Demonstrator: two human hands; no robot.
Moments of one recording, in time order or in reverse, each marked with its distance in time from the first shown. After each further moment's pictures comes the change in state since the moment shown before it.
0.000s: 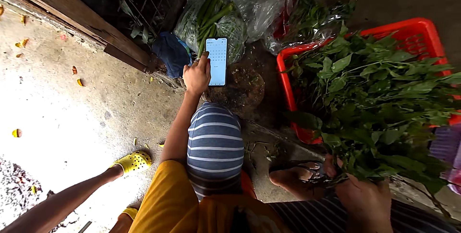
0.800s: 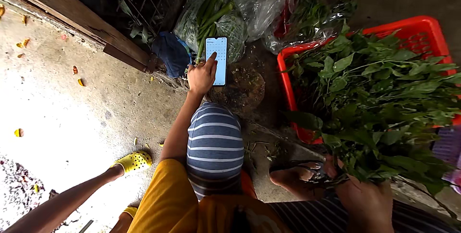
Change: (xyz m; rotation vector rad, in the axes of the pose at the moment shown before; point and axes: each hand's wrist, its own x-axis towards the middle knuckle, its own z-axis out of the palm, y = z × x) left_hand -0.001 0.005 0.010 -0.001 -0.036 0.080; right_hand 0.000 0.000 -0.001 -0.004 -0.023 -0.024
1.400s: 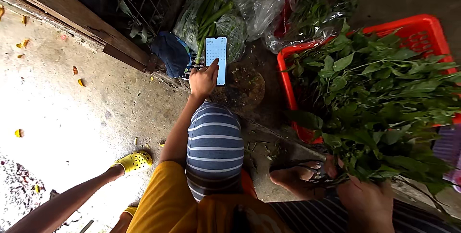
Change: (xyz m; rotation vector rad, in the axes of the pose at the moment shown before) left_hand -0.013 0.005 0.001 -0.024 -0.029 0.029; right_hand -0.001 0.001 -0.001 -0.002 -0.001 0.009
